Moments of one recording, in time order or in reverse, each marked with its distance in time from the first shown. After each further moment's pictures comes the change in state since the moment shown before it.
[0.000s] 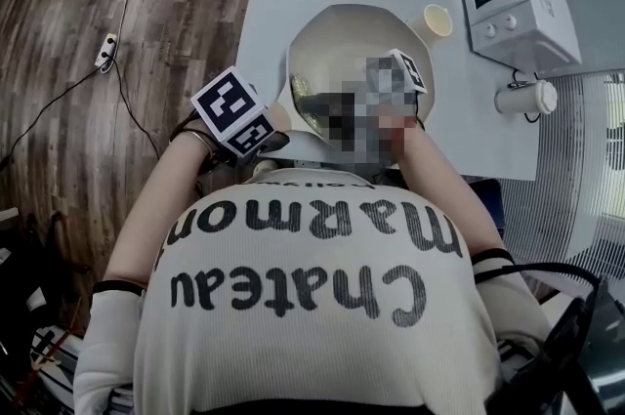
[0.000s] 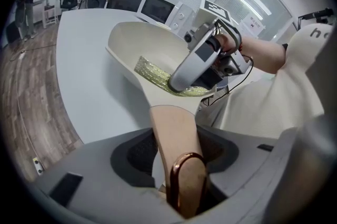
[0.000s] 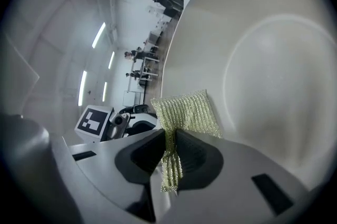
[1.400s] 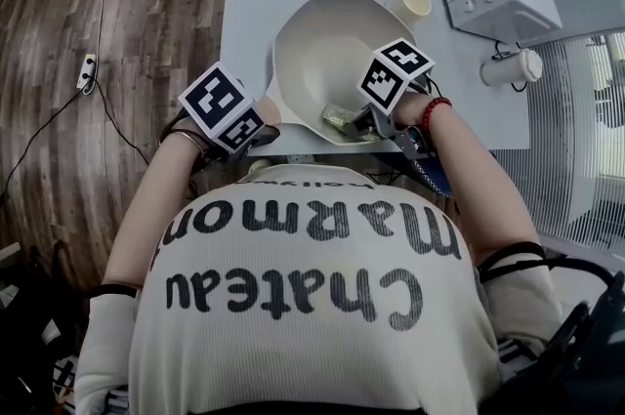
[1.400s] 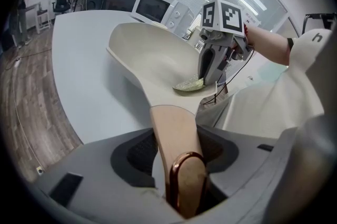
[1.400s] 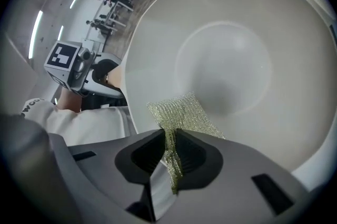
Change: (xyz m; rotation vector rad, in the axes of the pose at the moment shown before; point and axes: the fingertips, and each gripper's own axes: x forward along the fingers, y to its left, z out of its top) left arm -0.003 0.003 0.004 0.049 0.021 -0.014; right arm -0.085 -0.067 -0.074 -0.112 0.437 -0.547
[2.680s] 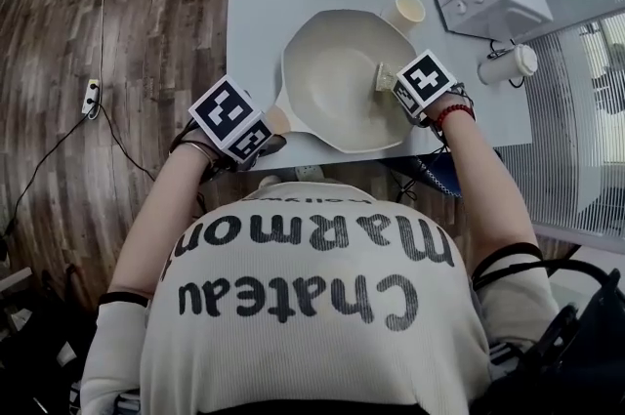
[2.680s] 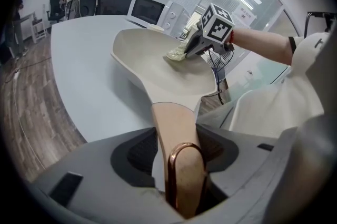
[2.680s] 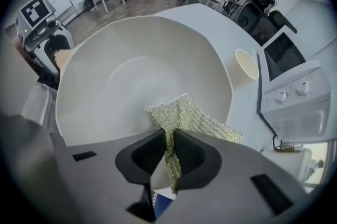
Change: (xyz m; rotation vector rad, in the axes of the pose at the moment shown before) left arm -0.011 0.004 0.000 0.063 0.011 0.014; right arm -0.088 -0.127 0.019 -0.155 -0.240 -0.736
